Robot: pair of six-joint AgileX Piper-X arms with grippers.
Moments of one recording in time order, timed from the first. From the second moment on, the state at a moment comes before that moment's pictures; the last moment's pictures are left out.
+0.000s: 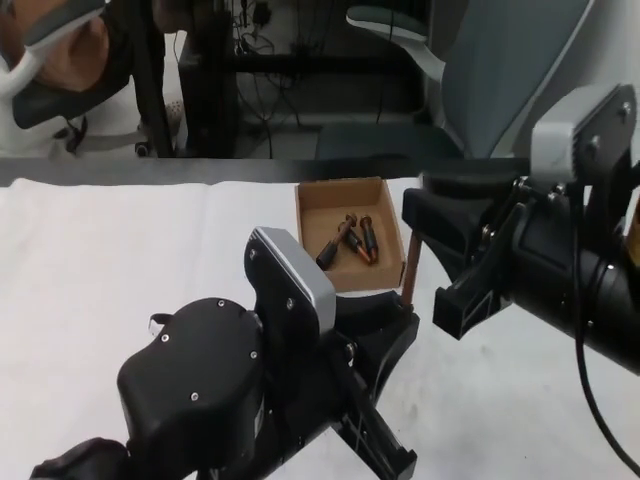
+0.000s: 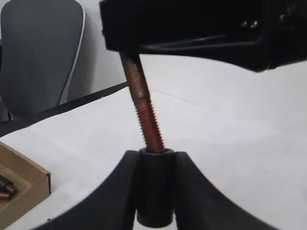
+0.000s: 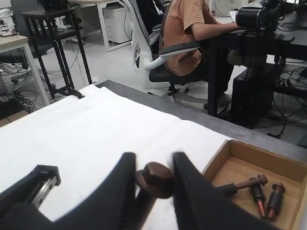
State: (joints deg) left arm -53.2 75.3 -23.7 -42.5 2.7 -2.6; right arm 38.1 53.7 -31.8 -7.4 -4.0 3.5
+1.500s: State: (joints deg) left arm -30.2 101.2 -55.5 -24.0 16.0 -2.1; right arm 42.8 62.8 -31.4 9.7 2.1 53.0
